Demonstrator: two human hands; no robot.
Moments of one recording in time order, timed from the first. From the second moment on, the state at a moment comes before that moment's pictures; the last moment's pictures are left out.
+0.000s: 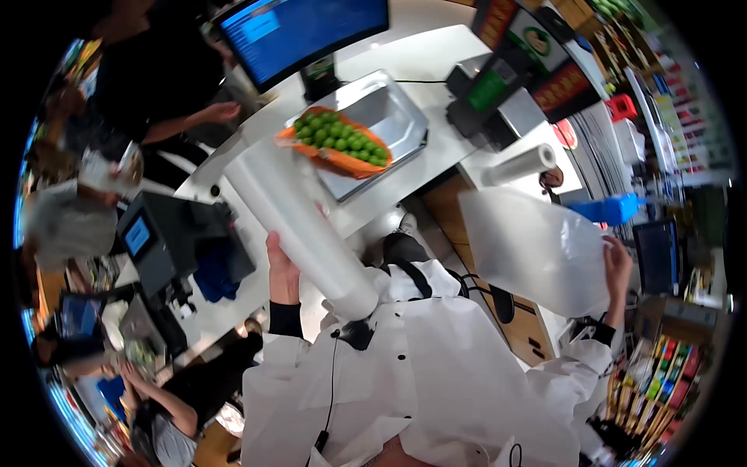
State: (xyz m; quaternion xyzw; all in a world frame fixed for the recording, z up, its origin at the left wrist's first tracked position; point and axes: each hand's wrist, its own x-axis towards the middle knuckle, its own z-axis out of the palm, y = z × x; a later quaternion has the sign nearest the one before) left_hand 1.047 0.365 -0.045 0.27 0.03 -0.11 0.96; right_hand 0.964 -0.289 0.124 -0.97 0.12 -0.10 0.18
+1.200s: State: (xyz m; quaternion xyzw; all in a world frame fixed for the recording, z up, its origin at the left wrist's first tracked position) left_hand 1.131 -0.220 -0.132 0.66 -0.40 -0.20 0.60; right_hand 0.917 -0.198 -0.082 -0.70 0.26 0.14 0.65
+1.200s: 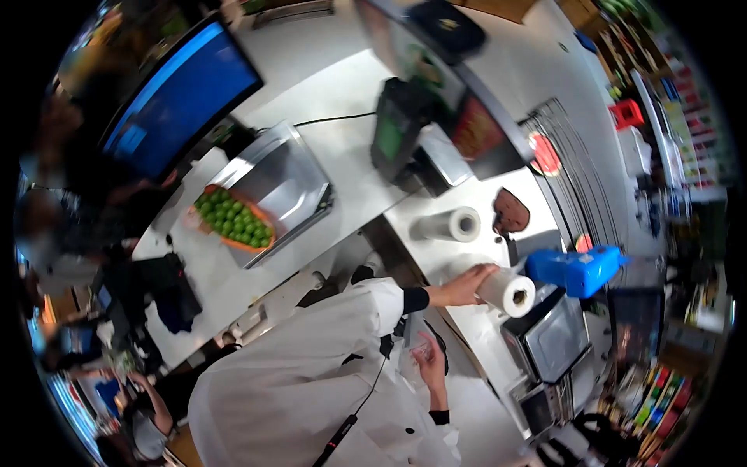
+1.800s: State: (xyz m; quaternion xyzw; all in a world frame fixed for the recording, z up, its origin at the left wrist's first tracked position) left_hand 1.006 0.206 -0.097 0.55 0.12 -0.24 0.79; right_hand 1.062 0.024 -0.101 -0.55 -0.09 0.36 0.75
